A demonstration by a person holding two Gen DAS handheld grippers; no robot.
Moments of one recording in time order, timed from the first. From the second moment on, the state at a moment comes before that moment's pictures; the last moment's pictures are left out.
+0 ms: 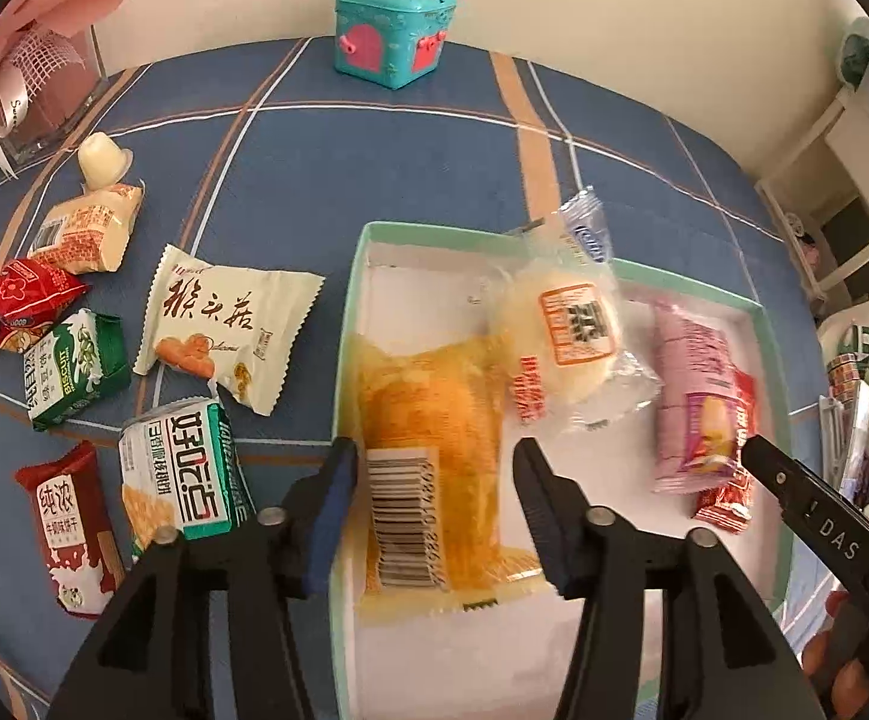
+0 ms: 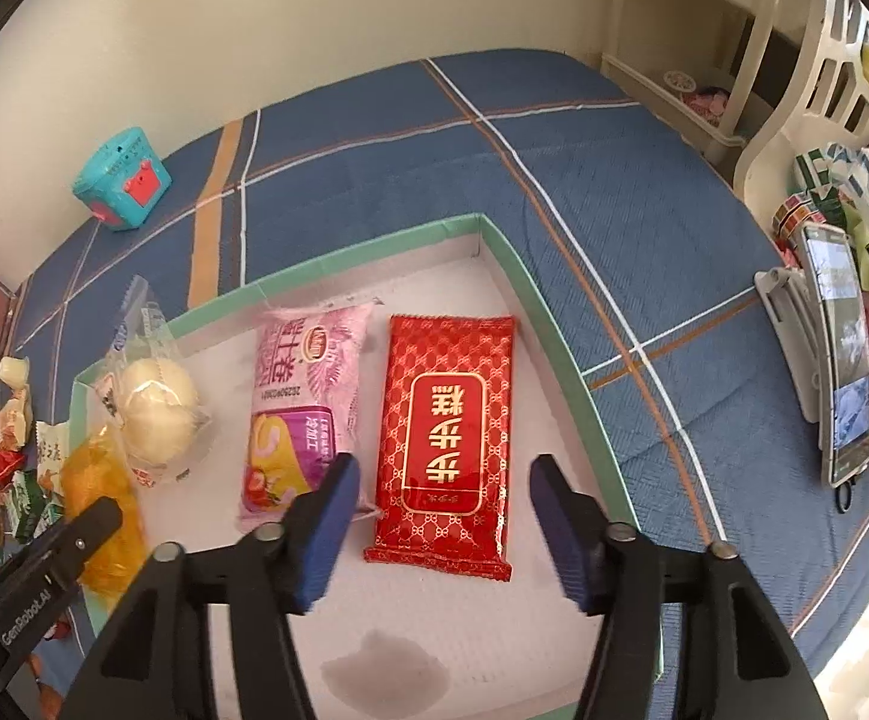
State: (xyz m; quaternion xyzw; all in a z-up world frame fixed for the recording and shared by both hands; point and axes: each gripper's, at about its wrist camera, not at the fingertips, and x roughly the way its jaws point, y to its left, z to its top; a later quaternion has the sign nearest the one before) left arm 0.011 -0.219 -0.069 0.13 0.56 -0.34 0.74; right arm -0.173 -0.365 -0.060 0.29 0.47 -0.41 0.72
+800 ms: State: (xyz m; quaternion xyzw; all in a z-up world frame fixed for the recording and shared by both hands) left arm 0.028 -0.122 -0.018 0.12 0.53 -0.25 0.80; right arm -0.123 -0.258 -0.014 0.25 0.47 -0.34 0.78
